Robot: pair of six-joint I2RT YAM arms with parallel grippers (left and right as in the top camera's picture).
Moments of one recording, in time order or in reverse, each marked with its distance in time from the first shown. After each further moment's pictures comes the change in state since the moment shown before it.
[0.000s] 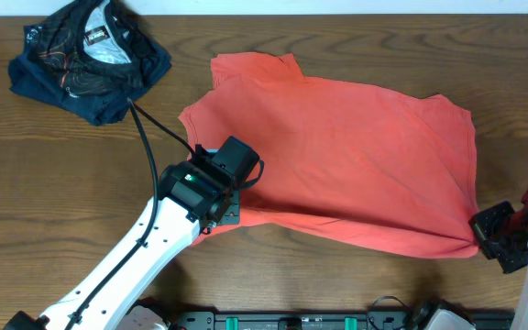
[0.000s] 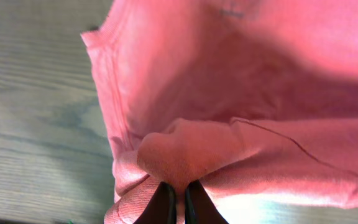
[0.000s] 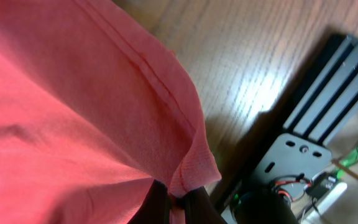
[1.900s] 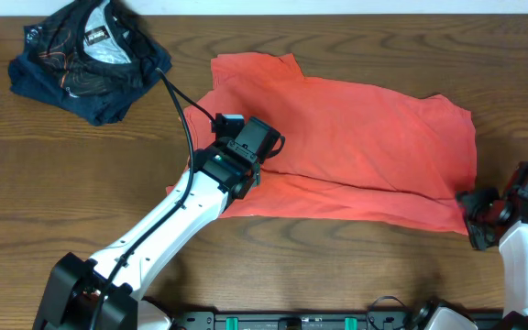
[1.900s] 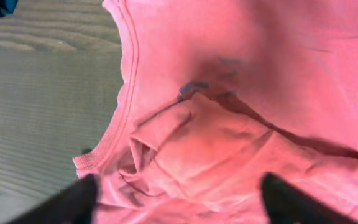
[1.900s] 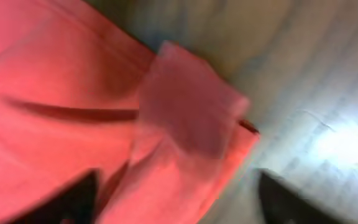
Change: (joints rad) left arm 0.001 0.203 0.001 0.408 -0.216 0.053; right arm 0.029 0.079 -0.323 0.726 -0.096 0.103
